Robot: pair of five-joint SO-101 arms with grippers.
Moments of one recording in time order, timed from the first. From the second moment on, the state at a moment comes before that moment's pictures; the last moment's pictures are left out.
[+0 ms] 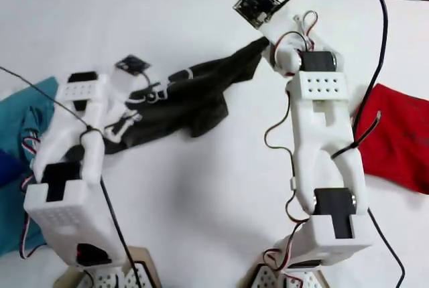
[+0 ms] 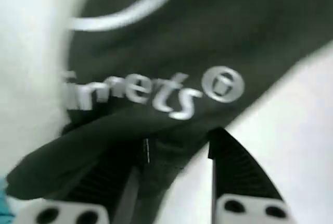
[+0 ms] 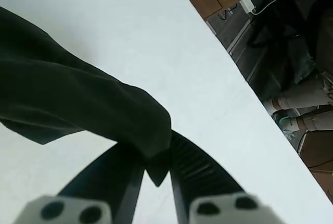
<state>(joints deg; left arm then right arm) -15.7 16.8 12.2 67.3 -34.5 -5.5 5.2 -3.2 47.9 49.5</state>
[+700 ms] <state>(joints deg) -20.1 21.5 -14.5 77.9 -29.7 -9.7 8.7 0.3 47.5 44.9</state>
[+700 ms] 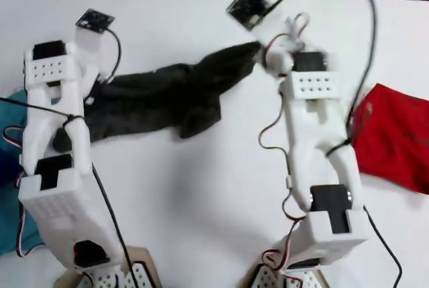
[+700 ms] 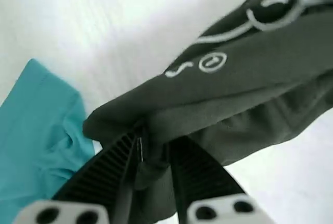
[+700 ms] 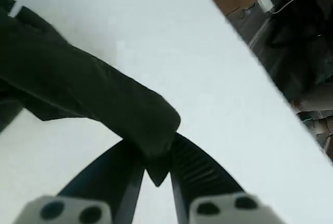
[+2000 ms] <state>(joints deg) -16.9 -21.0 21.7 86.2 -32.6 0.3 -65.4 61.5 45.3 45.8</state>
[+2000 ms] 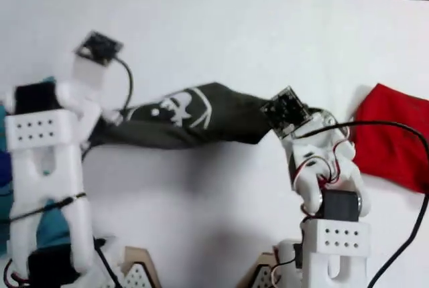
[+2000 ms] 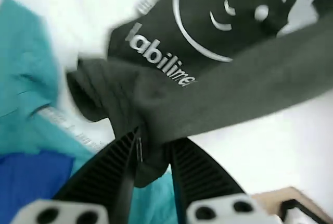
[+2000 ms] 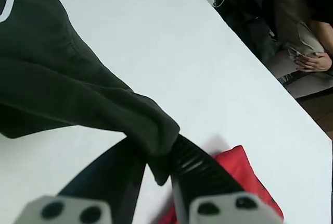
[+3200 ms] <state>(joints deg) -21.1 19.9 8.6 74.9 -34.9 0.3 -45.6 68.5 27.3 44.1</state>
